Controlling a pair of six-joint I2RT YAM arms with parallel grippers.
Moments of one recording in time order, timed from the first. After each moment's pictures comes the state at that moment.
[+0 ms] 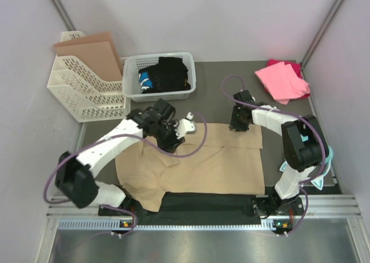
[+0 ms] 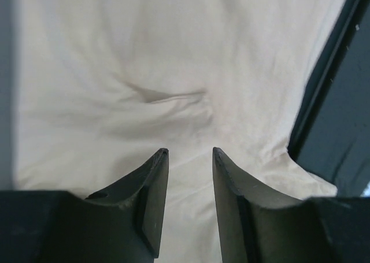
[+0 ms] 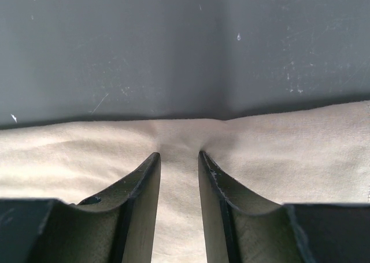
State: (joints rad) left arm -0.65 1.43 1.13 -0.94 0.36 0.58; right arm 0.36 1.75 1.06 -0.42 0.07 0.58
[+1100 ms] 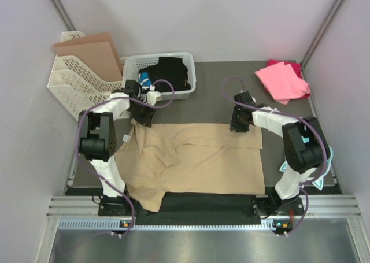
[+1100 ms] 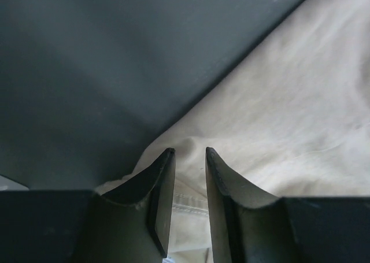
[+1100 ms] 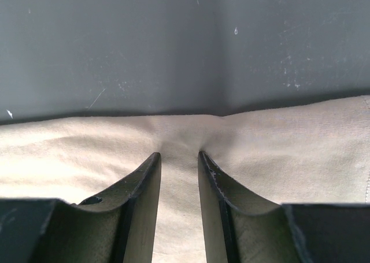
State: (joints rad) left arm -0.10 1.89 1.34 -0.72 0.39 0.55; right arm 0.37 1.73 1.03 -0.40 0.08 0.58
